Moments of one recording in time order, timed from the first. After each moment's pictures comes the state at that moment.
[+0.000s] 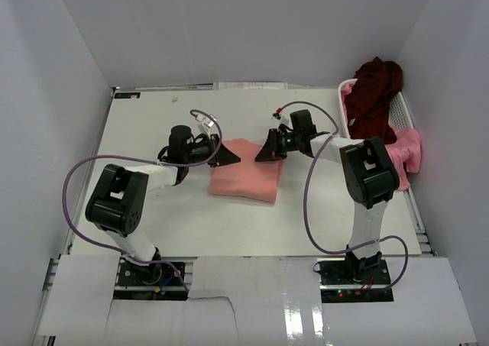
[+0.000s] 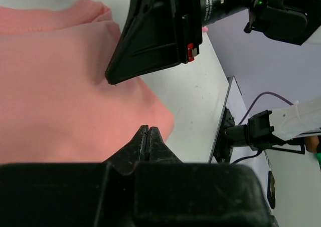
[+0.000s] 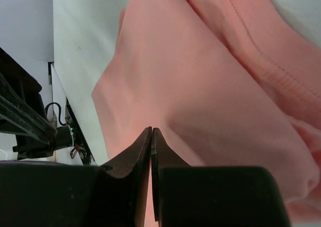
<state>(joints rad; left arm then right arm) -0.32 1.66 0.77 0.57 0.85 -0.63 0.40 1.97 1.19 0.02 -0.80 0.49</state>
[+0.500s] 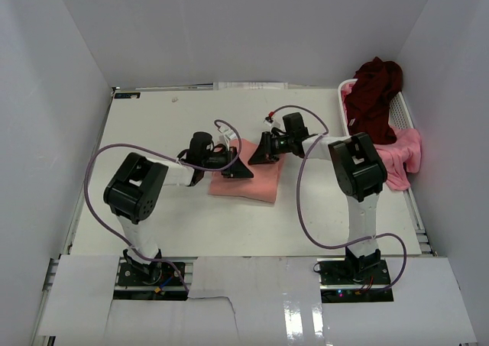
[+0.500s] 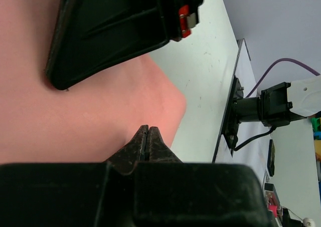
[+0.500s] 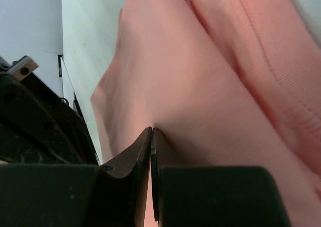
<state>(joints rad) -0.44 1.84 0.83 0.53 0.88 -0.56 0.43 2.08 1.24 0.10 -0.88 0.54</state>
